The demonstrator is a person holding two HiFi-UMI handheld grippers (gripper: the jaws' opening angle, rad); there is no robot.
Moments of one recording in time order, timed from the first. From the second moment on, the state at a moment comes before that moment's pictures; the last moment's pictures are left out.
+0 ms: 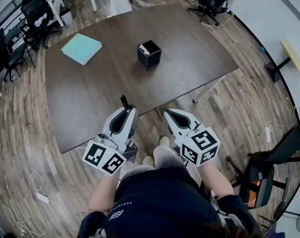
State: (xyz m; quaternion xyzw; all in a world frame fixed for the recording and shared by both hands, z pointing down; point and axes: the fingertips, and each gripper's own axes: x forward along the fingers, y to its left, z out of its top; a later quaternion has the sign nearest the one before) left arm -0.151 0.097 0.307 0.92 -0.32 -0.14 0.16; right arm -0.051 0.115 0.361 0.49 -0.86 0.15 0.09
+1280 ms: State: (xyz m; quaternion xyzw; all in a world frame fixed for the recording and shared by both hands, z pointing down) left arm -0.048 -0.162 0.295 0.89 -0.40 -0.16 0.13; right arm 0.031 -0.134 0.371 0.39 -0.90 0.17 0.09
